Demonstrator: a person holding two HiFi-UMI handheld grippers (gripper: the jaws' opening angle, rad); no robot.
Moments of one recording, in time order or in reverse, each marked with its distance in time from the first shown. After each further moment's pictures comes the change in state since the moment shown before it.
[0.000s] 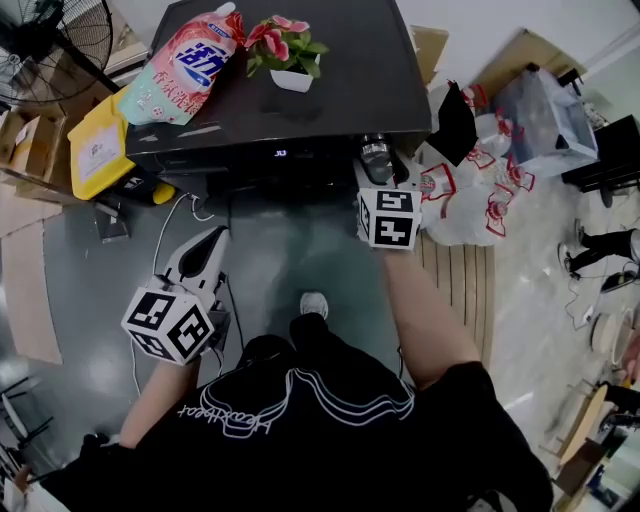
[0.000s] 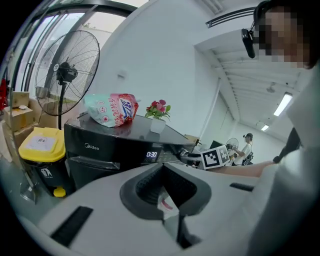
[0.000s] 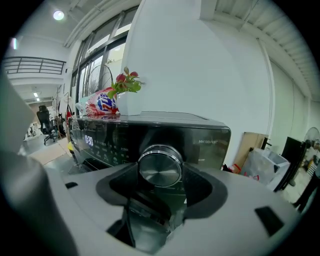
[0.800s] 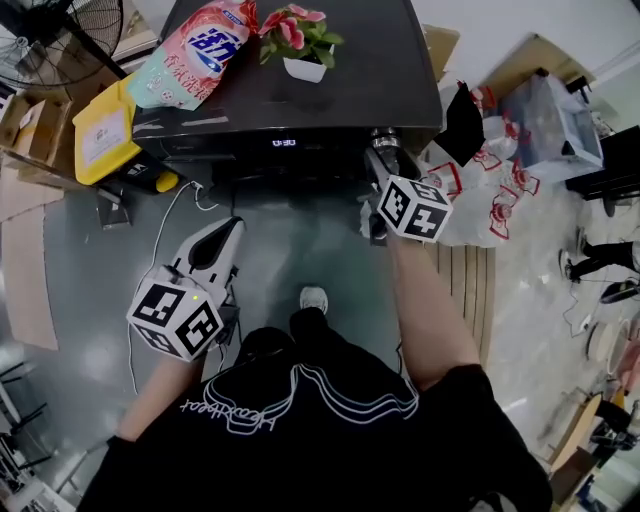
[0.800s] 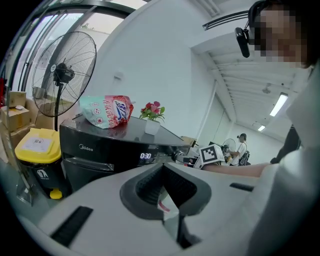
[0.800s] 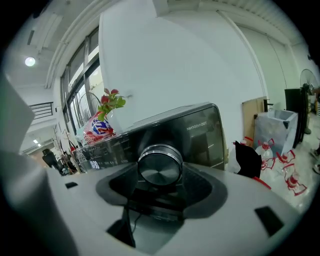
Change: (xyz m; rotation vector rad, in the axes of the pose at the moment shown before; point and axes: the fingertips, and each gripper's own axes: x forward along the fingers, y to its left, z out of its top) left arm -0.001 -0.019 0.002 0.015 -0.025 -0.033; right arm 0.000 -0.004 -0.001 0.357 -0.042 0.124
